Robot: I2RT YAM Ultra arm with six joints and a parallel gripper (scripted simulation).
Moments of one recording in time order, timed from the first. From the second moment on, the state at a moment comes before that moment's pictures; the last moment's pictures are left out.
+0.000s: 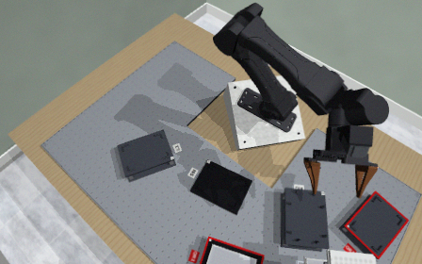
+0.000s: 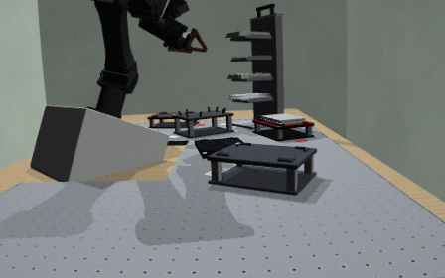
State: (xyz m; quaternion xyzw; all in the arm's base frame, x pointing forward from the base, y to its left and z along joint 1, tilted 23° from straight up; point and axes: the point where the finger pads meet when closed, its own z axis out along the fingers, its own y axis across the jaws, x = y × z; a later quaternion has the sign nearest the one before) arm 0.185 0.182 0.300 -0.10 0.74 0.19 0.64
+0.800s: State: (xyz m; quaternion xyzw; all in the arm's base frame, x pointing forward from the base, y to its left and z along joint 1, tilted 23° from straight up) arm 0.164 0.167 0.358 -0.11 0.74 0.19 0.63
